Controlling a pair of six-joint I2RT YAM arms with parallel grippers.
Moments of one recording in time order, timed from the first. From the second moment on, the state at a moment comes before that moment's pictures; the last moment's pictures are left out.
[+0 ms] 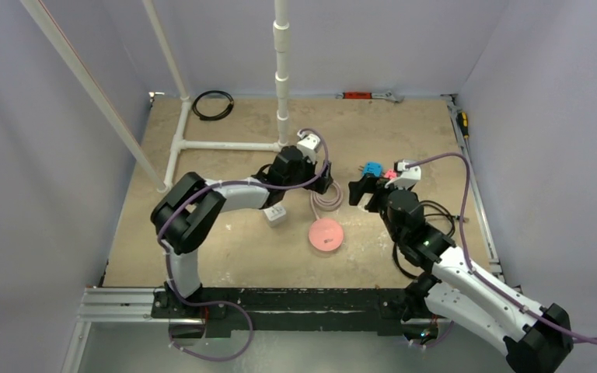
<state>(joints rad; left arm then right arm) -0.72 1.92 1.08 0.40 0.04 -0.25 0.67 0.76 0.50 -0.01 0.48 0.51</state>
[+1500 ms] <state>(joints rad) -0.39 0.62 0.79 -0.31 -0.31 -0.09 0.62 0.35 0.50 -0.07 0.59 0.30</state>
